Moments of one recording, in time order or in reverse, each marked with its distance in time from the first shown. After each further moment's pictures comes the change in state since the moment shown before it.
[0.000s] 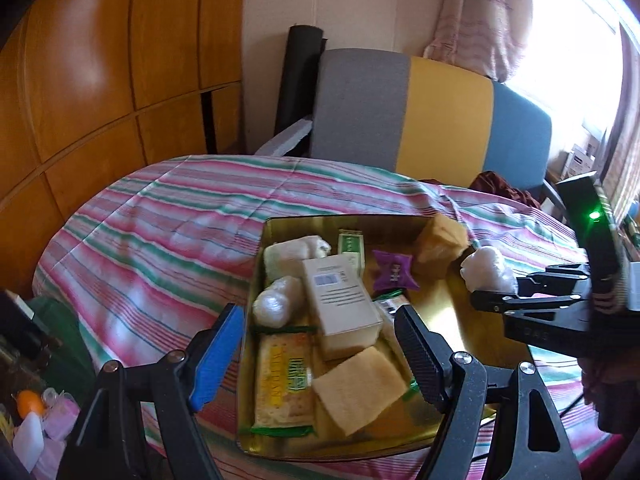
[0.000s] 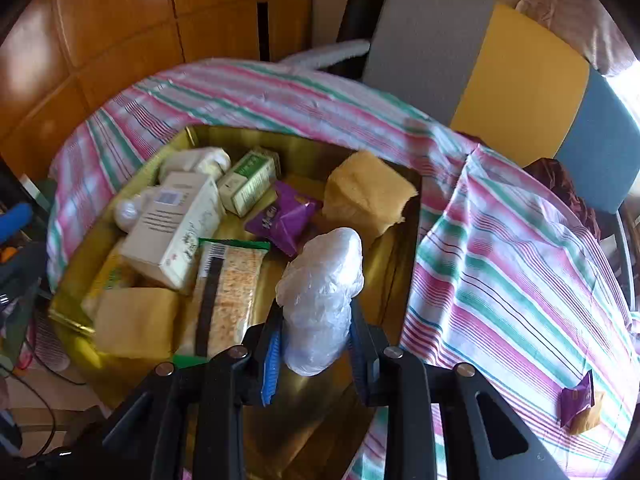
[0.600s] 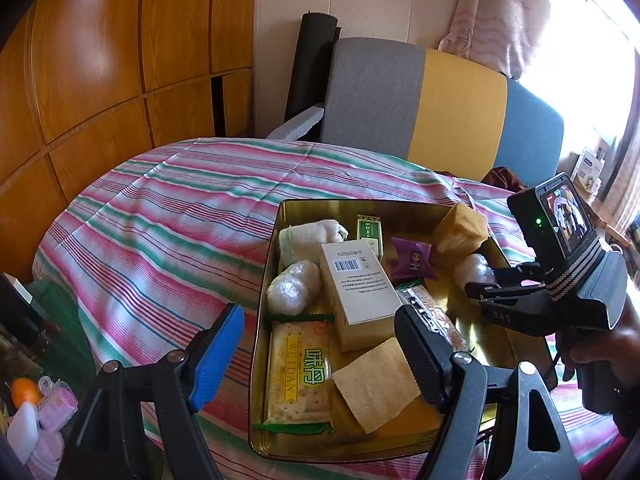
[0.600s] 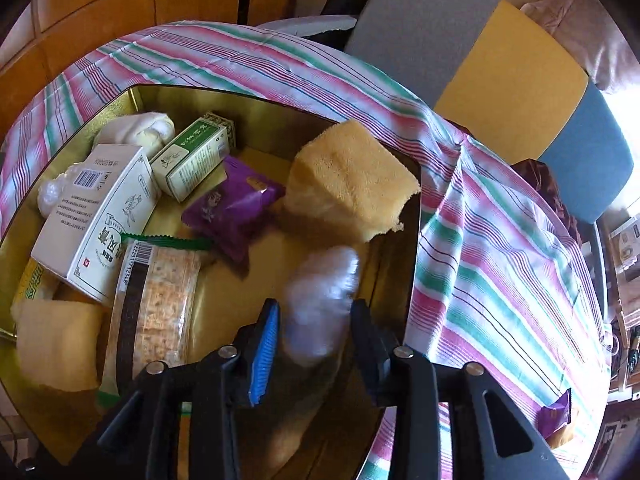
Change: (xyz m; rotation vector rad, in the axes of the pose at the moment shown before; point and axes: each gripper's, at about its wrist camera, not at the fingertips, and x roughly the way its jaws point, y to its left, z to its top) left arm 0.015 0.012 -0.007 -0.025 0.035 0.015; right arm 0.049 -0.002 0.008 -0.036 0.074 -0.158
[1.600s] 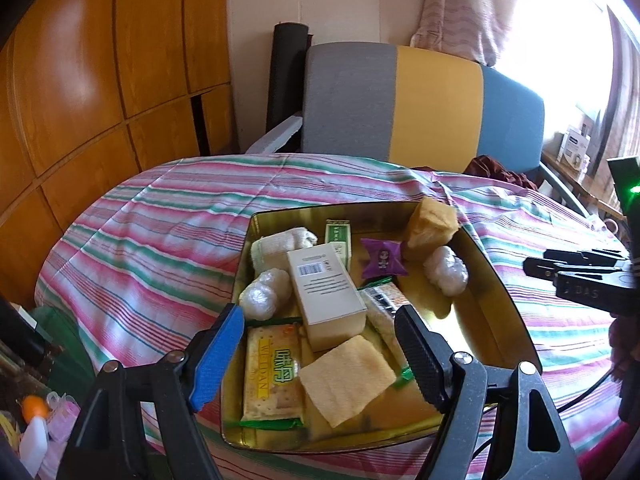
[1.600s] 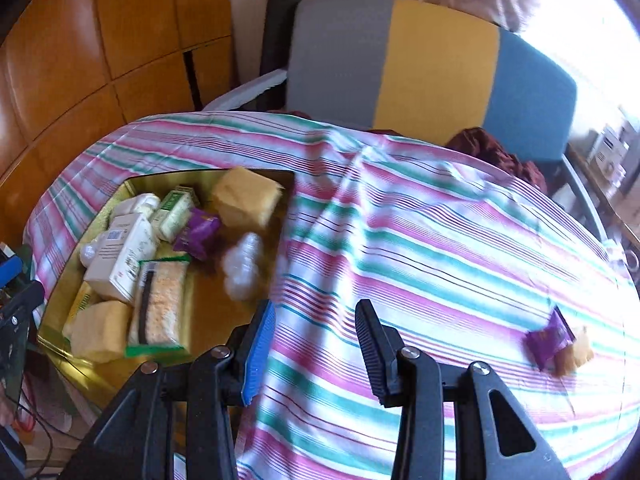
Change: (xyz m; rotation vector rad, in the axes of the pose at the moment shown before) left arm -0.016 -0.039 -0.001 0.101 -0.028 -0.011; right arm -0.084 -0.073 -0.069 0.299 -0.188 0.044
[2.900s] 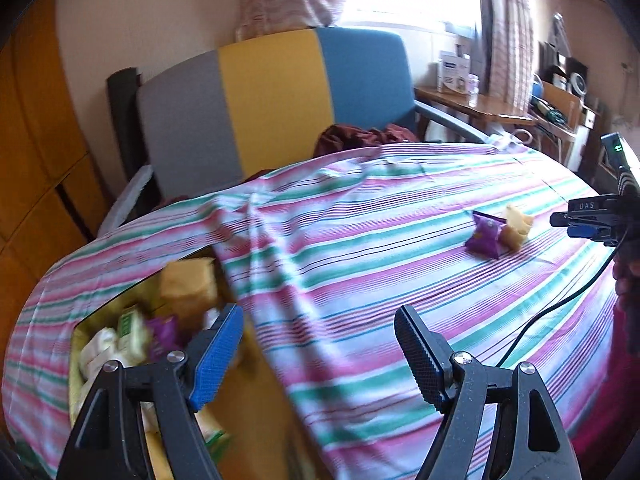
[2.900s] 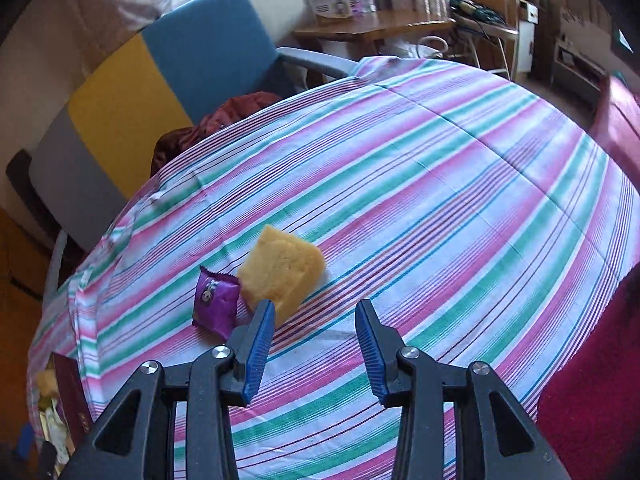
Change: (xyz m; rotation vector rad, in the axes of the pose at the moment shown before) left arm 0.034 -0.240 0.035 0.397 0.020 -0.262; right arm -0.054 -0.313 -0.132 0.937 -0.037 -0.295
